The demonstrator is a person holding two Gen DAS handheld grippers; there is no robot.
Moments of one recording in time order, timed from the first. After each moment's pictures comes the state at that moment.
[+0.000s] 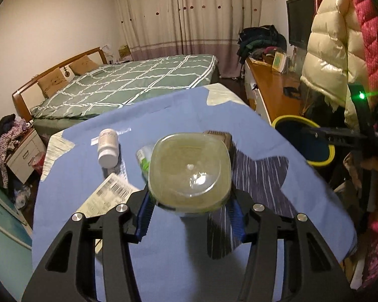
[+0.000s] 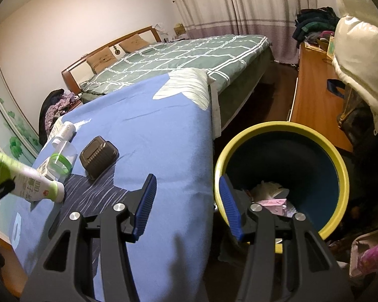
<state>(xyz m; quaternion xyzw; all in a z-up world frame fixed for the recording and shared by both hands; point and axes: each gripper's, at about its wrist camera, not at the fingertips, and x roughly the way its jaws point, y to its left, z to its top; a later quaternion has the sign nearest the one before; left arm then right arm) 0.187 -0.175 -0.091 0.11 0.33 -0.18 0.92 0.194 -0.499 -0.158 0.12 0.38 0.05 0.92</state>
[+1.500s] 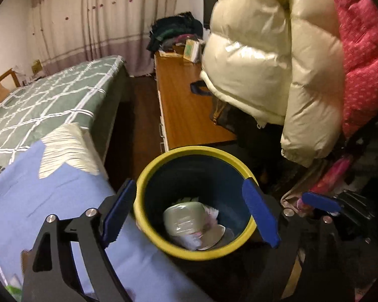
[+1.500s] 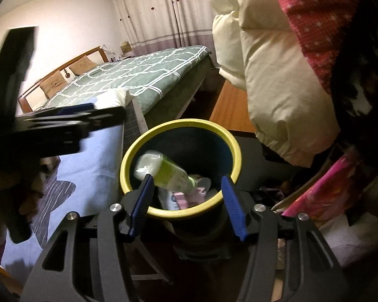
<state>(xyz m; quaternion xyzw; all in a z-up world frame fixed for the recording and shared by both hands) 0.254 -0.489 -0.098 0.14 0.34 -0.39 0.84 0.103 -0.595 -0.153 0.14 0.35 -0.11 0.92</state>
